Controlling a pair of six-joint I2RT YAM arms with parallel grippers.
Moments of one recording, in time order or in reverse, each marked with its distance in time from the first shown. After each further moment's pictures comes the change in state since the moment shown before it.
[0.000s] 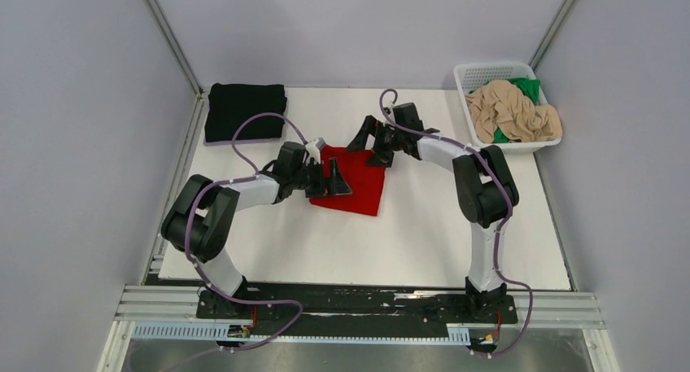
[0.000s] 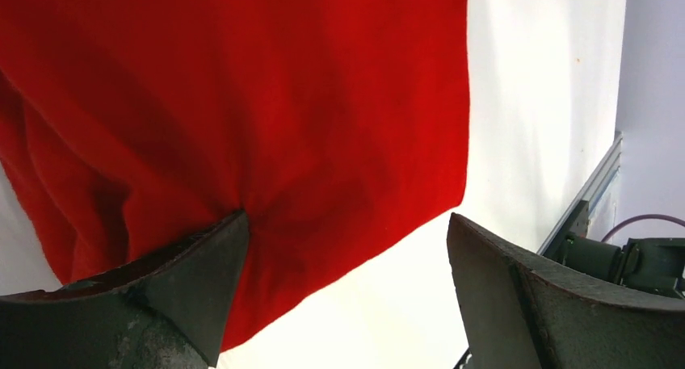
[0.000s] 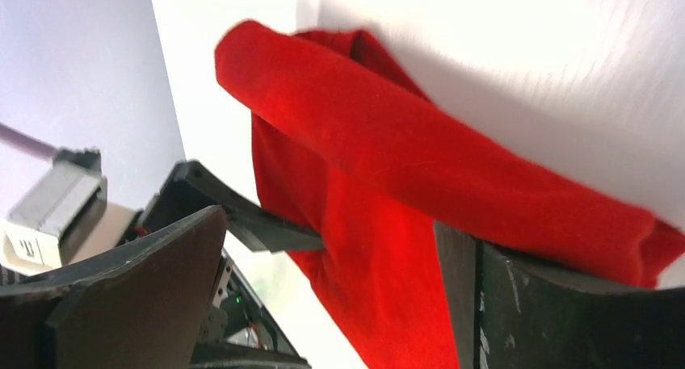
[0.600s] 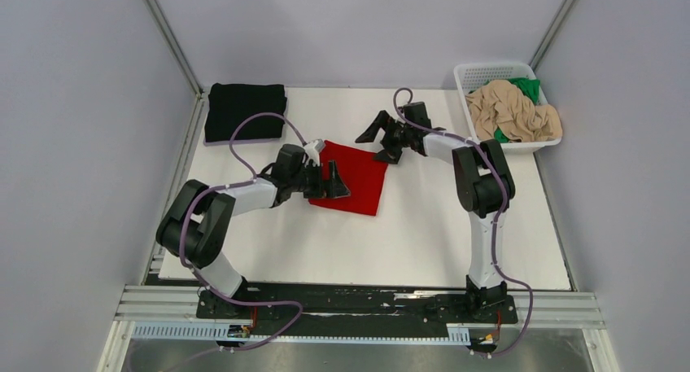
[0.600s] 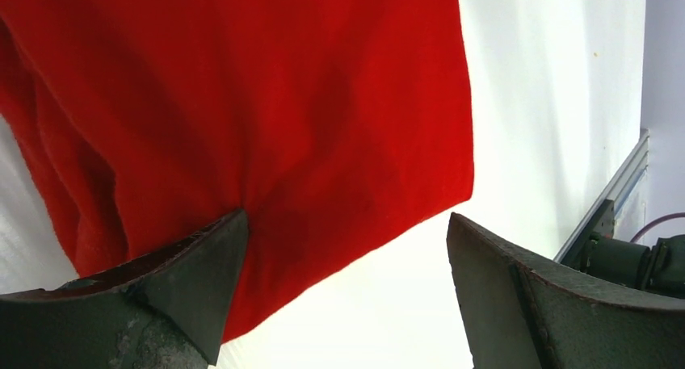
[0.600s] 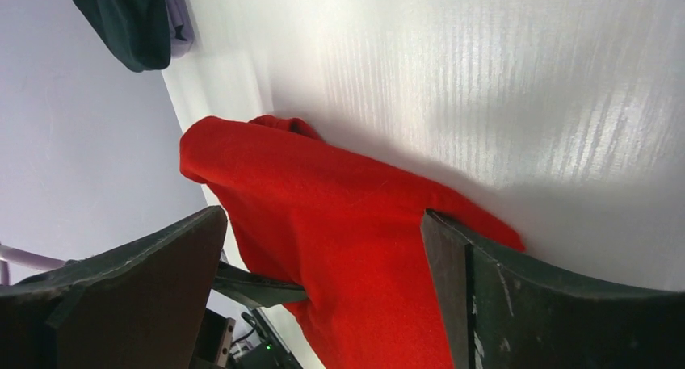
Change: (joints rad) left arm -0.002 -0.029 -0.037 0.036 -0.026 0.040; right arm -0.084 0.127 0.068 0.082 0.034 0.147
